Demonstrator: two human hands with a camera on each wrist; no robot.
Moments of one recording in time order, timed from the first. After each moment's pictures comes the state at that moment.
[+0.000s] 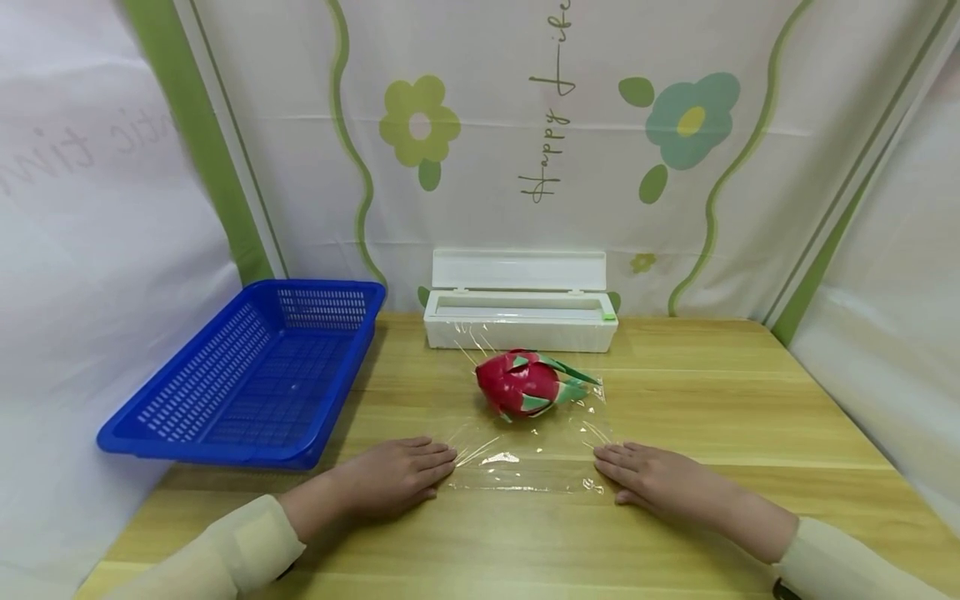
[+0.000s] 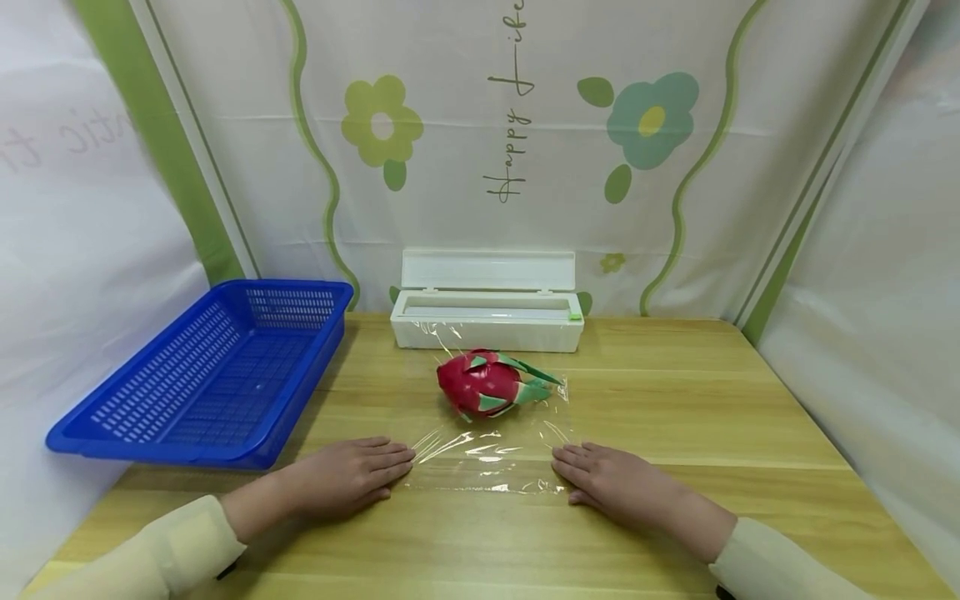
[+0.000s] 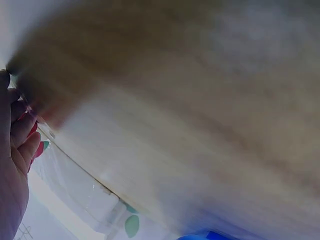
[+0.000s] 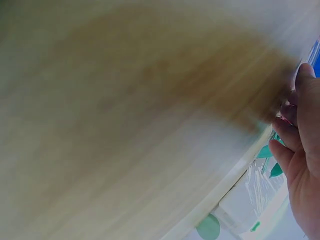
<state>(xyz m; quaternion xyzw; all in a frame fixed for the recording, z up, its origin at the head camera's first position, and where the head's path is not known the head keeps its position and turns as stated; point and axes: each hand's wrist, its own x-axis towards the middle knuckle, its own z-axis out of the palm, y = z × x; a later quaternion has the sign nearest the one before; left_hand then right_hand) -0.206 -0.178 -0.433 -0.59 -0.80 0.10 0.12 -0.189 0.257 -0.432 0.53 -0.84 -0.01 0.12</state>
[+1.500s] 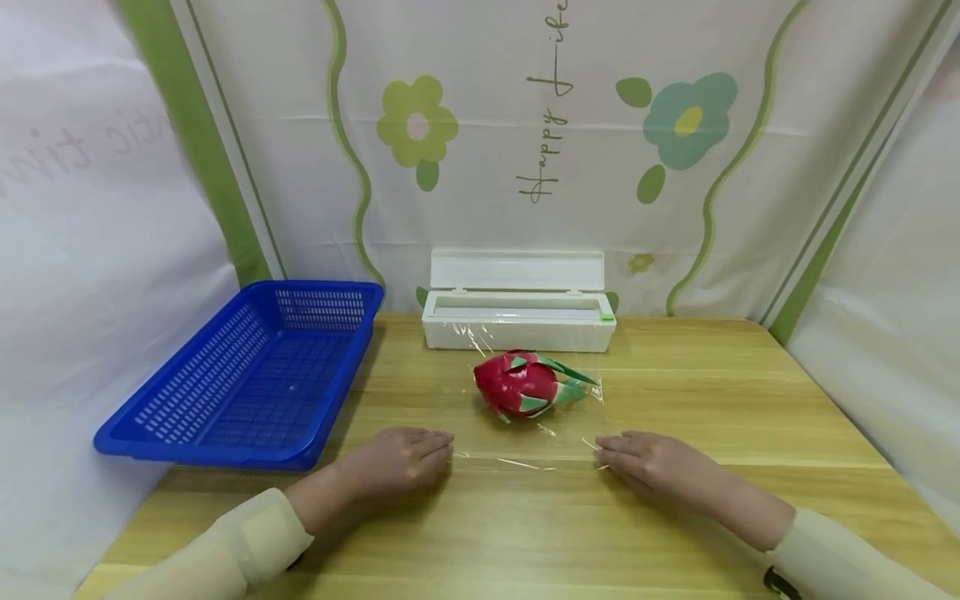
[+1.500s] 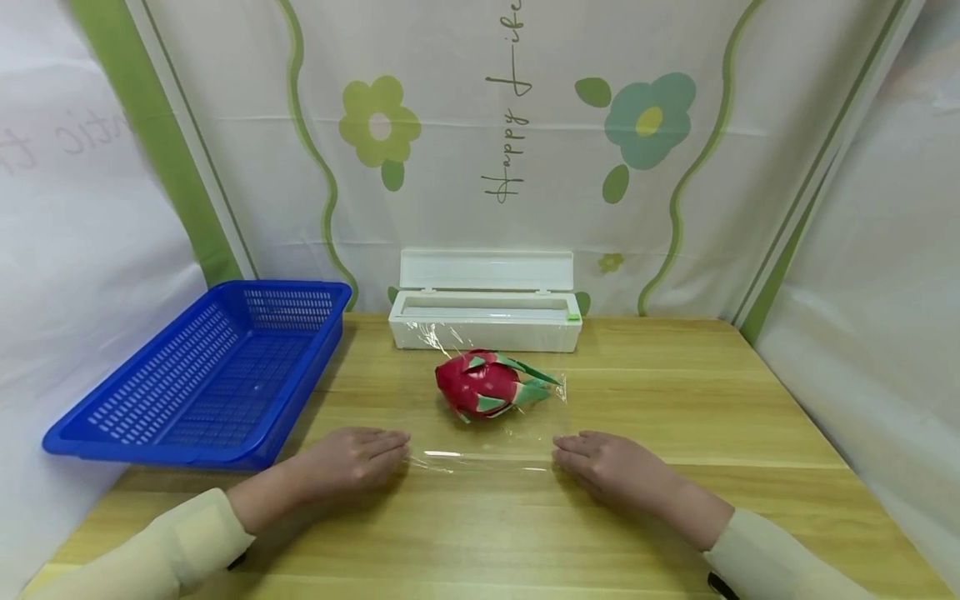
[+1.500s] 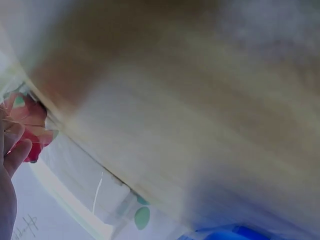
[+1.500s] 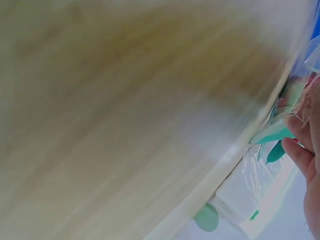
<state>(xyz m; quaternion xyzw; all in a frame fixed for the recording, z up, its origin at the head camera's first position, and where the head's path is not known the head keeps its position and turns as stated) -0.218 -0.167 -0.419 -0.62 -0.71 0.06 0.32 -0.206 0.256 -0.430 0.55 -0.79 0.05 0.26</state>
